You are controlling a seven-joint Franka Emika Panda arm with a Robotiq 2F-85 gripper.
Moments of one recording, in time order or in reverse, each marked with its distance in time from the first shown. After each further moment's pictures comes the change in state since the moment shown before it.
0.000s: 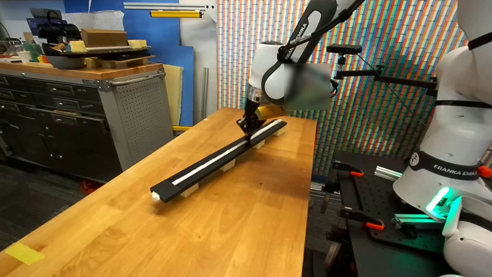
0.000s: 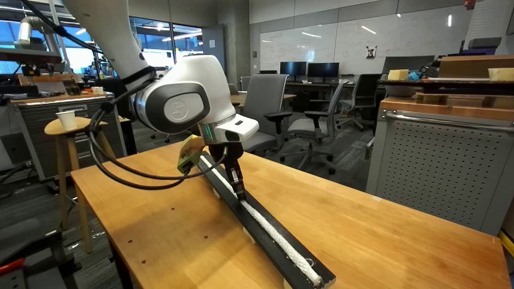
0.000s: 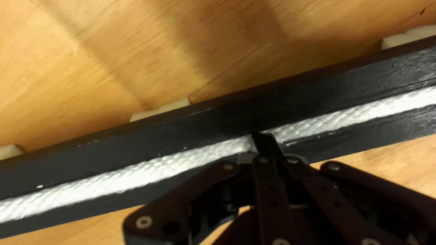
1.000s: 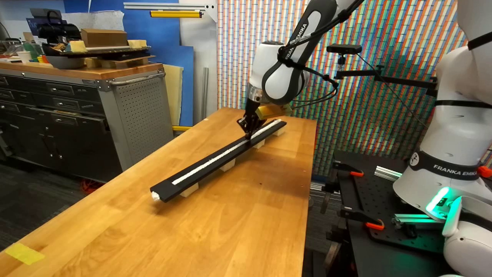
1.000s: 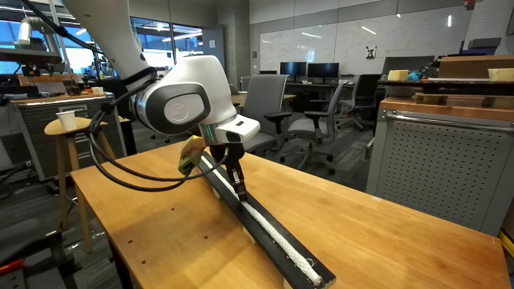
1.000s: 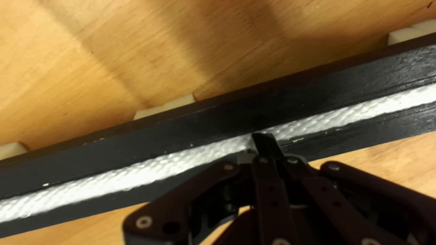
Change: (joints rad) arm -0.007 0.001 -0.002 -0.001 0.000 0.009 -0.002
